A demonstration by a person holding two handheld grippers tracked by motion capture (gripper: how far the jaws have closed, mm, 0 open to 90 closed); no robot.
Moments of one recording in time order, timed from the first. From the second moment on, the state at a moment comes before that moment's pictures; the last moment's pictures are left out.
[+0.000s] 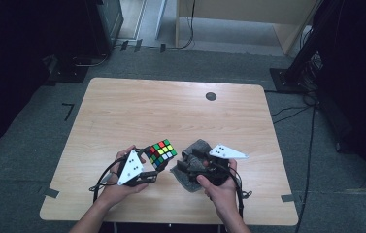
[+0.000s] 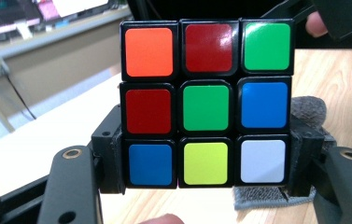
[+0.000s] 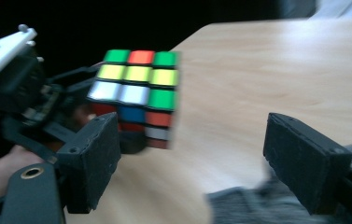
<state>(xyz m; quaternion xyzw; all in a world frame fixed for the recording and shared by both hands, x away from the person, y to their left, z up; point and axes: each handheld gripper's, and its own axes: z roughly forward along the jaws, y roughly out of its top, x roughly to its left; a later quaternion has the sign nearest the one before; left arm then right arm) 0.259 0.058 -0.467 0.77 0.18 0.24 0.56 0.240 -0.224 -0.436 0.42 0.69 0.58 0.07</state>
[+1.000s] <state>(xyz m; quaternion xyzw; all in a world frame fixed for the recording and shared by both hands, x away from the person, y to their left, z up) 0.268 0.067 -0.468 0.78 0.24 0.17 0.55 0.263 -0.226 -0.488 0.39 0.75 0.48 0.24</state>
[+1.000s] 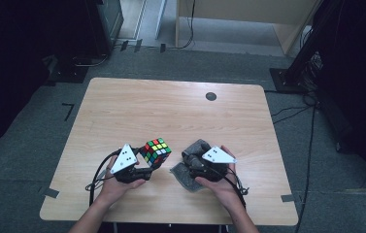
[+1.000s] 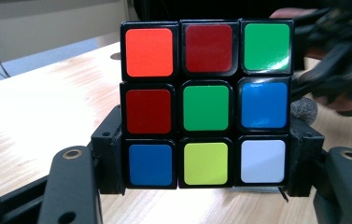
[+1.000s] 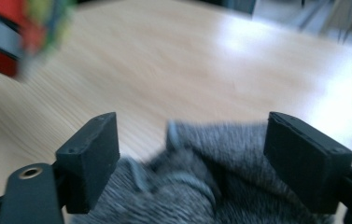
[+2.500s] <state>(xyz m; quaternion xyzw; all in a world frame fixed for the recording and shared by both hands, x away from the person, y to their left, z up) 0.266 0.067 -0.469 0.78 0.22 0.16 0.56 0.250 -0.228 -0.479 0.43 0.74 0.46 0.22</state>
